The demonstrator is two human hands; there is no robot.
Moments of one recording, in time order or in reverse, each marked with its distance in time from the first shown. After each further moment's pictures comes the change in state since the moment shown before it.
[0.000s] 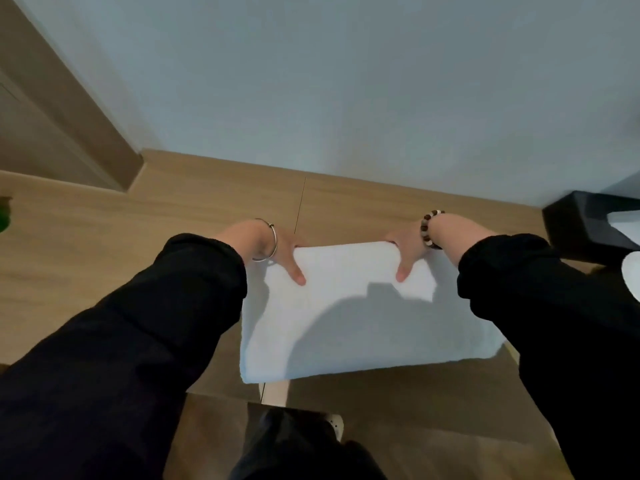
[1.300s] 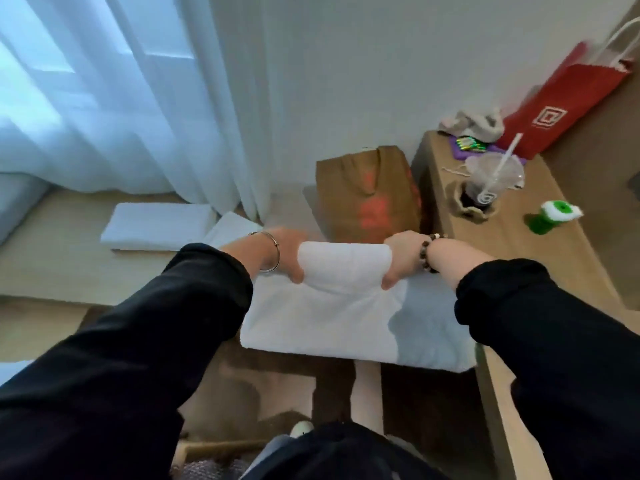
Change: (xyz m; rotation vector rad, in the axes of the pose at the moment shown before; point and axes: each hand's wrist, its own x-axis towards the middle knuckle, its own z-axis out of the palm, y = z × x) left_hand -0.425 -0.229 0.501 -0.904 0.777 -1.028; right_hand -0.063 -0.675 0.188 -1.192 0.177 -0.893
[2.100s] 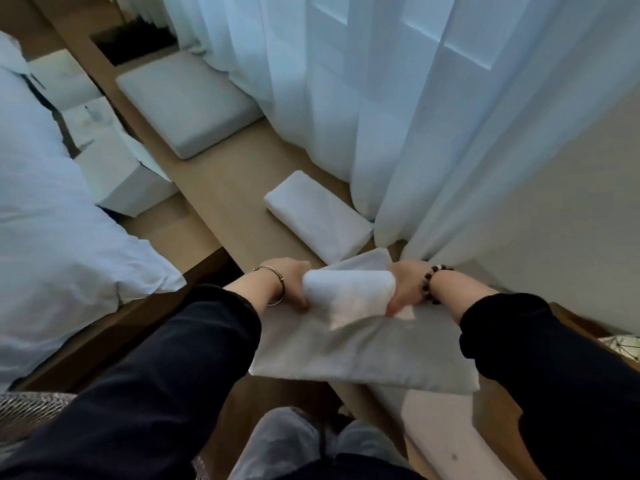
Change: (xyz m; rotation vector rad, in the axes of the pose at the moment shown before) left_hand 0.008 -0.343 0.027 -0.461 -0.071 -0.680; right_hand 0.348 -0.308 -0.141 -0.399 -0.251 -0.500
